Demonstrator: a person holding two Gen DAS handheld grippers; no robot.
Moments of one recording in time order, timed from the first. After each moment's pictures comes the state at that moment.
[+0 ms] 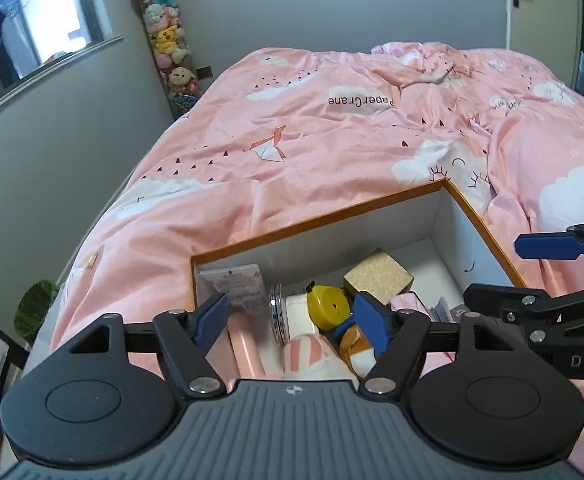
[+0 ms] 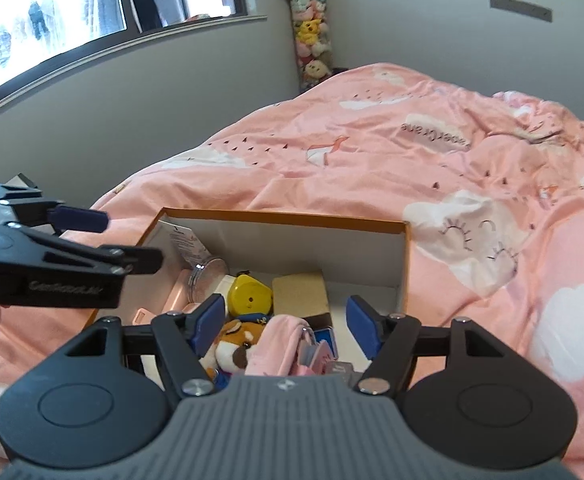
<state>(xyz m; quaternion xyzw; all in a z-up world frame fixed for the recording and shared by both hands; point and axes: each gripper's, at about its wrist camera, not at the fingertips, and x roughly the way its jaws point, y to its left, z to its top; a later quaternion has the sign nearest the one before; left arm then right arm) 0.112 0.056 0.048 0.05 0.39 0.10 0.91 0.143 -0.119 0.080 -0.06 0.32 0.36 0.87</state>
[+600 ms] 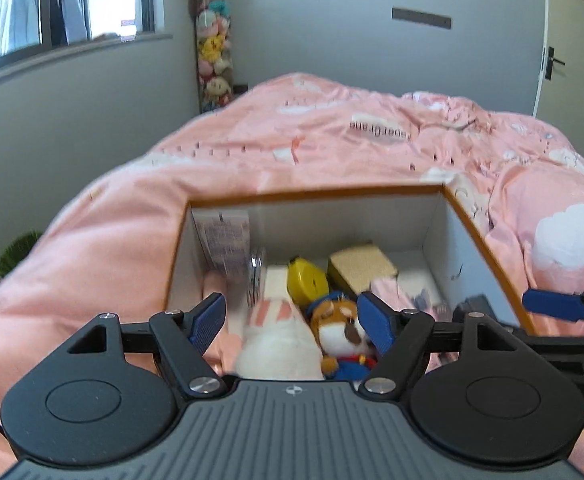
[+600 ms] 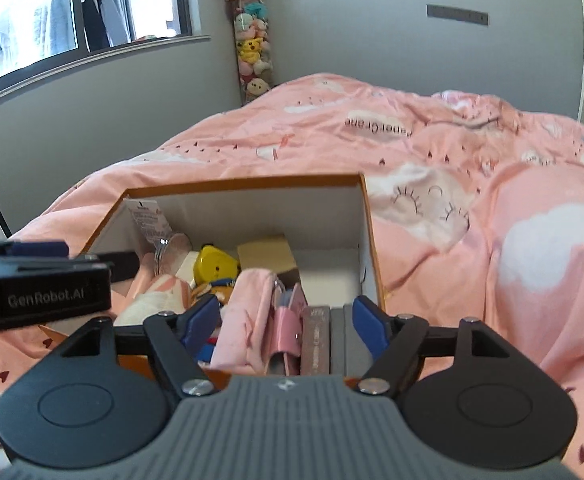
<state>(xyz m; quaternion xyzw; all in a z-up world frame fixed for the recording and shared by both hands) 0.064 0.043 -0.003 -0.04 0.33 0.15 0.93 0.093 -0.131 0.033 -0.04 0.30 0.28 0.91</state>
